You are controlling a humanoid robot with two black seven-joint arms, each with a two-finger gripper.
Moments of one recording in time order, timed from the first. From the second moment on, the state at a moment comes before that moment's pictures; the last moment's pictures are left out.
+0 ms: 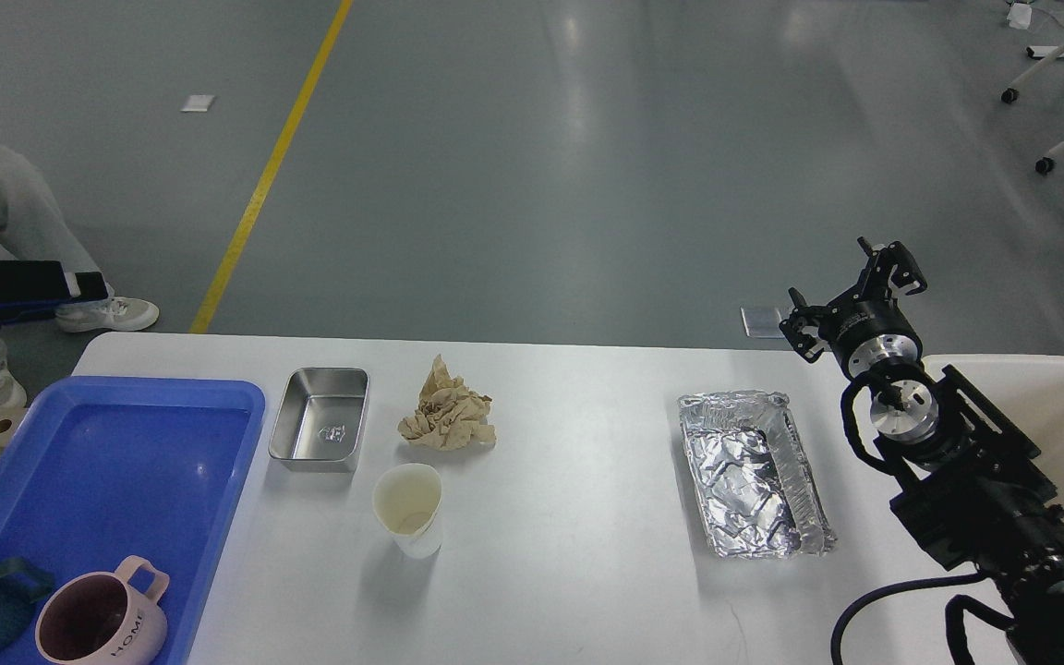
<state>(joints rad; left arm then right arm) -0.77 1.40 -0.57 -1.65 0.91 -0.52 0.00 0.65 -0.14 1.26 0.59 -0.18 0.10 0.13</state>
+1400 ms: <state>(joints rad) -0.74 0.43 -0.36 -0.74 1.25 -0.28 0.08 0.63 -0.15 1.20 0.59 -0.18 0.10 0.13</state>
